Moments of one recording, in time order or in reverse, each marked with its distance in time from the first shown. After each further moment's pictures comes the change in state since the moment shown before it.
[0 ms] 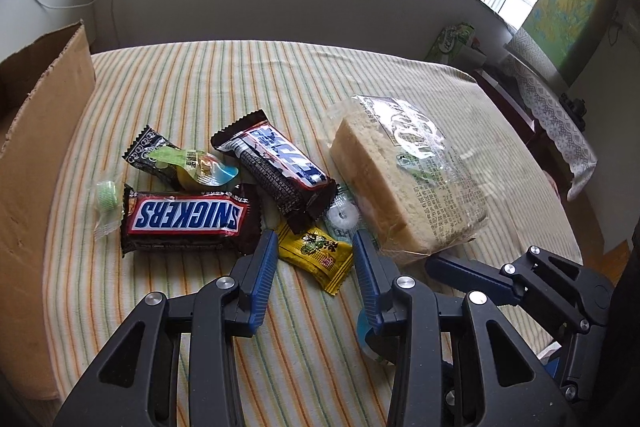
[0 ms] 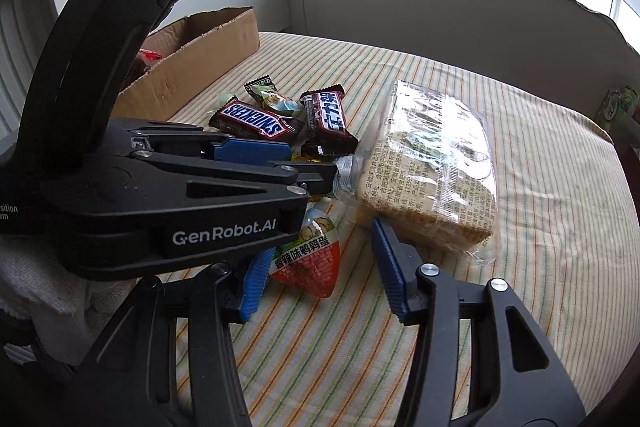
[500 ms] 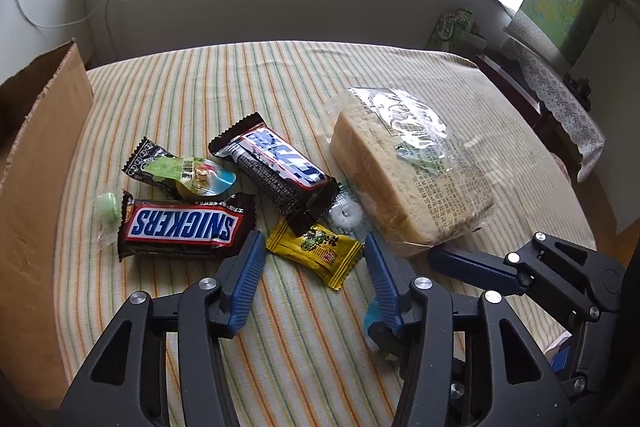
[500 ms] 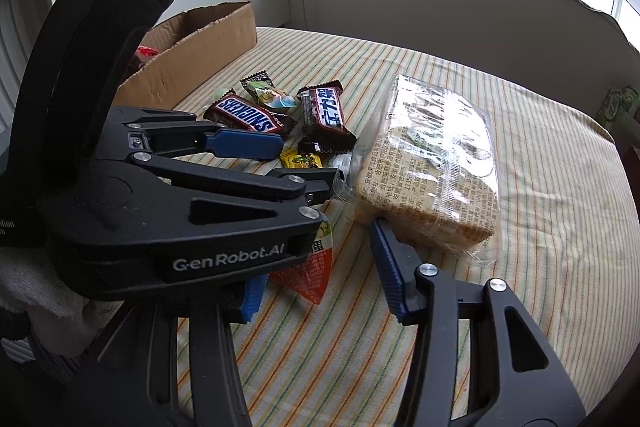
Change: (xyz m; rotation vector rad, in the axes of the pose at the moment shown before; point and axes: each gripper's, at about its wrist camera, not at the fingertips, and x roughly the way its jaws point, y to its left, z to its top) left arm 0.005 -0.012 0.003 0.072 0.015 0.054; right arm 0.006 -0.001 0.001 -0.001 0.021 -0.003
